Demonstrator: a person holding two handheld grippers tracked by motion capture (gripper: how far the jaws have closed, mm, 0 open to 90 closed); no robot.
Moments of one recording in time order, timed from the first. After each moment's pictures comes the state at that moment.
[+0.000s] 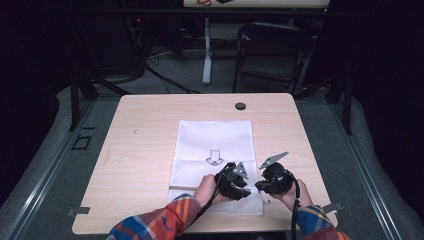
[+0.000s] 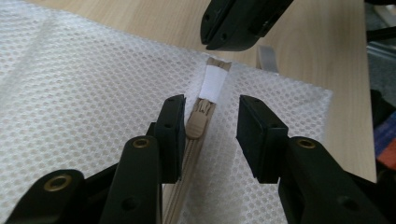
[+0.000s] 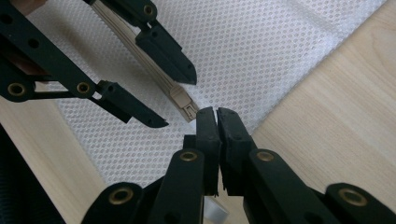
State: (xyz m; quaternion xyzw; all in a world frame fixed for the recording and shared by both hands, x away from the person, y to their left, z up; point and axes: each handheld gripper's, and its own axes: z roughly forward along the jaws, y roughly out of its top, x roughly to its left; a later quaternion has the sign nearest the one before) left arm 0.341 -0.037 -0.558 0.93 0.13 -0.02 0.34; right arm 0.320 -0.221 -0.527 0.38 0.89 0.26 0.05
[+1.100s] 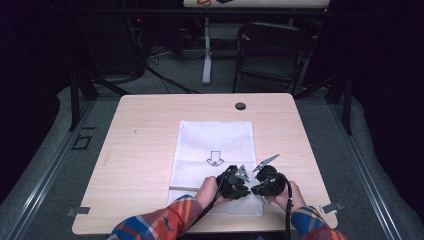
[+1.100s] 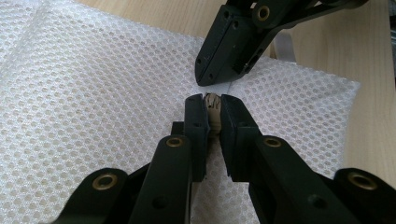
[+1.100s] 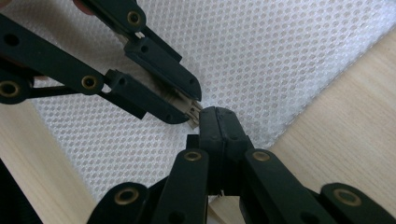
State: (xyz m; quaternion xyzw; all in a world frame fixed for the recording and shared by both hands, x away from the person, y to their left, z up) left arm 0.337 -0.042 -0.567 0.94 0.12 0.00 0.32; right arm 0.329 -0.211 -0.552 0.38 0.90 0.22 0.01
